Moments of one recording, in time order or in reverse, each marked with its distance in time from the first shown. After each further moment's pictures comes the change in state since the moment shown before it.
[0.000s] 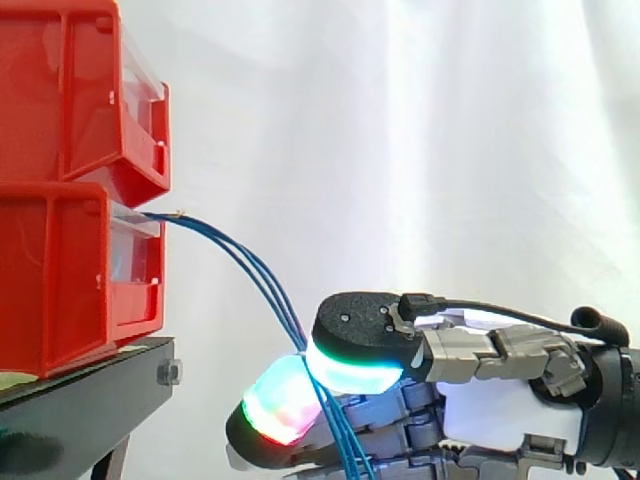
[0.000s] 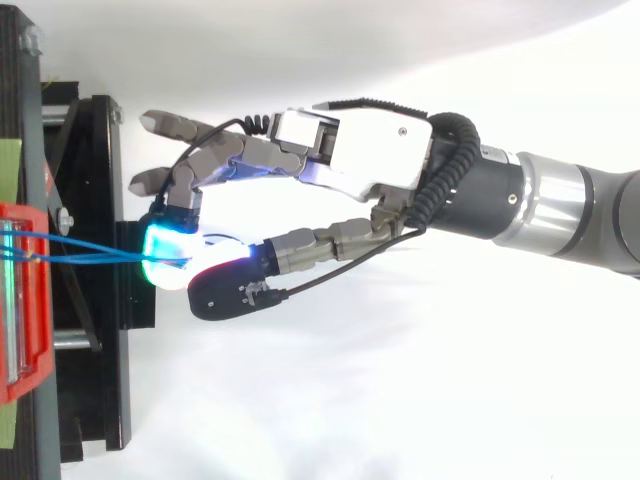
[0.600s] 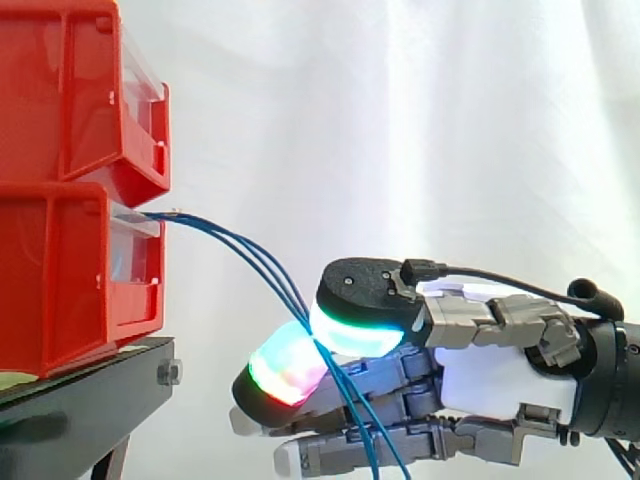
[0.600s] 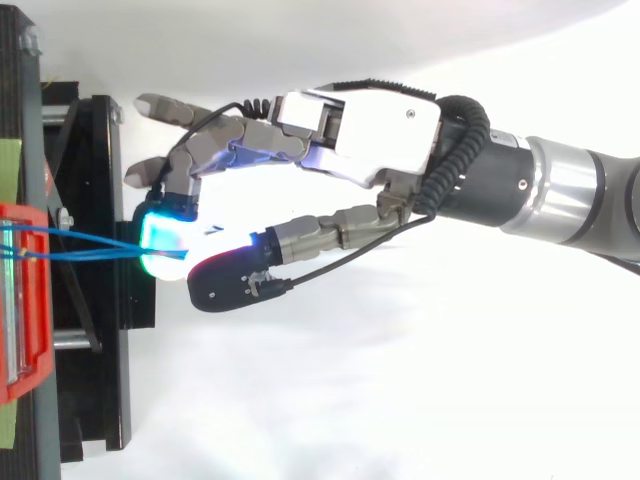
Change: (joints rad) arm -0.013 0.019 0.002 -0.003 -0.020 -0.009
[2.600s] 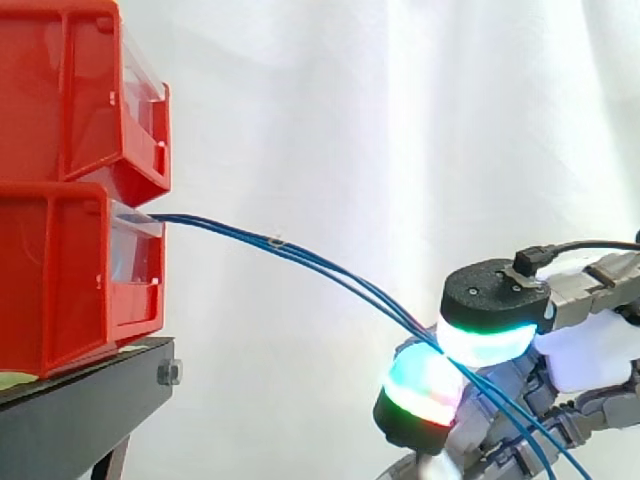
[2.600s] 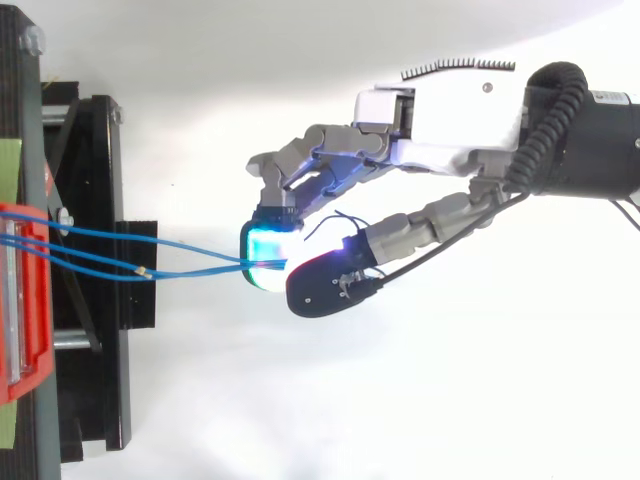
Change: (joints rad) arm -0.033 0.151 0.000 -0.524 -0.131 0.130
